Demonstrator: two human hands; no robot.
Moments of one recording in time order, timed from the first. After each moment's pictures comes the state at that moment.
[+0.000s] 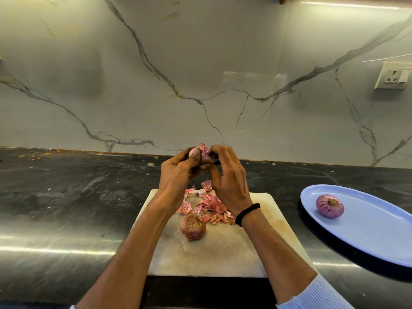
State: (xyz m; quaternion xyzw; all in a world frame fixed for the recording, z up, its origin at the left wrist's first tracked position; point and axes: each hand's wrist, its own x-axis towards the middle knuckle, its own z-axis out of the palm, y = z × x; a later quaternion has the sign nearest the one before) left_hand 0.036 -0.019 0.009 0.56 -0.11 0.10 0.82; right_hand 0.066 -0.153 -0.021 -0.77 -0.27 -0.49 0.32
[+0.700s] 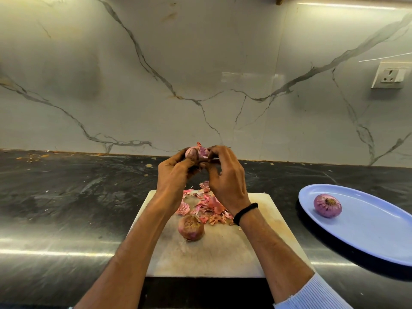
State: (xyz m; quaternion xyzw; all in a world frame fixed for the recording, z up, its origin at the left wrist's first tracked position) left_hand 0.037 -0.021 0.009 0.54 -0.10 0.11 0.83; right_hand 0.060 -0.153 -0.016 -0.76 -0.26 -0.49 0.34
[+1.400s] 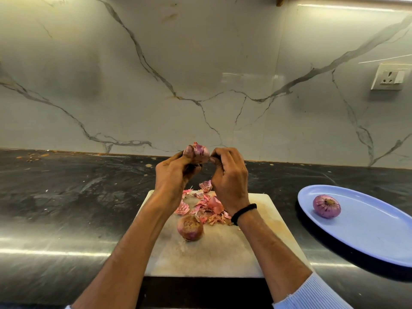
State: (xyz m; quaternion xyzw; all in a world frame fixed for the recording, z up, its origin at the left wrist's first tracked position) left_hand 0.042 -0.019 0.012 0.51 -0.05 0.09 0.85; right_hand 0.062 -0.152 -0.017 -0.74 -0.20 -0.56 0.30
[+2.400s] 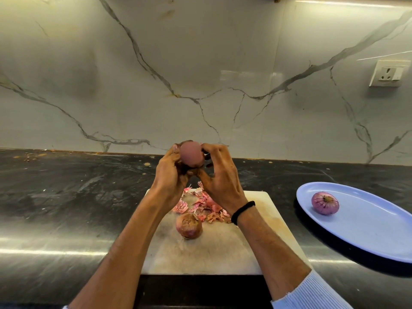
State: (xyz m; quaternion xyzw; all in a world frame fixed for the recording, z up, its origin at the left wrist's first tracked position) left_hand 0.038 -0.013 0.011 0.53 -0.08 0.04 0.84; right_hand 0.066 -0.150 -0.020 -0.77 -0.30 -0.46 0.33
